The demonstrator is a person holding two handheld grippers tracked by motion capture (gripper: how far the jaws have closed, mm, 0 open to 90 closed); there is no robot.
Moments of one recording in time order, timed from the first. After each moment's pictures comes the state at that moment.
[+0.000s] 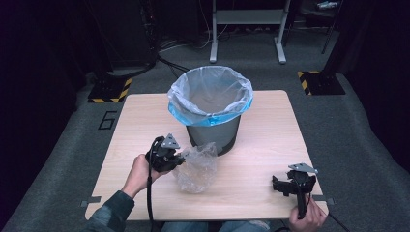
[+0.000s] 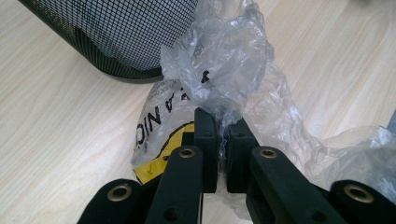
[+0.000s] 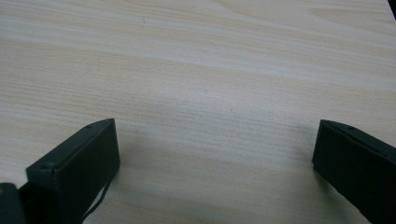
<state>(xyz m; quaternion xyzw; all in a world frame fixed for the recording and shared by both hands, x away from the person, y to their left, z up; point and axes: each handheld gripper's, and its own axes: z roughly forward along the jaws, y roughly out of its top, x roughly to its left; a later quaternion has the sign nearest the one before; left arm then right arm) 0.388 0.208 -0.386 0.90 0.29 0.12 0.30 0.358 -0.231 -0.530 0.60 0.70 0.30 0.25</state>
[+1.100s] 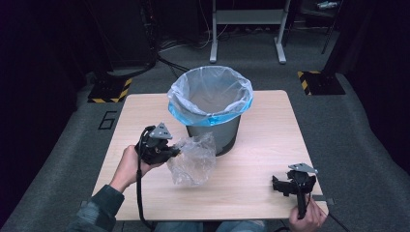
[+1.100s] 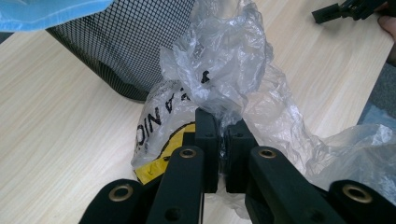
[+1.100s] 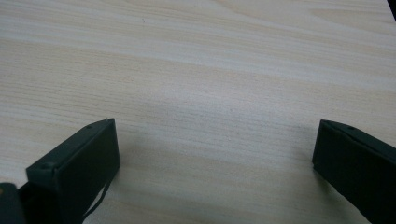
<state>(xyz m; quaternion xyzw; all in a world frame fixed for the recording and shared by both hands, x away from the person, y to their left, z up) 0.382 0.217 -0.331 0.90 0.27 0.13 0.32 0.358 -0.231 -0.530 0.60 0.70 0.30 0.25</state>
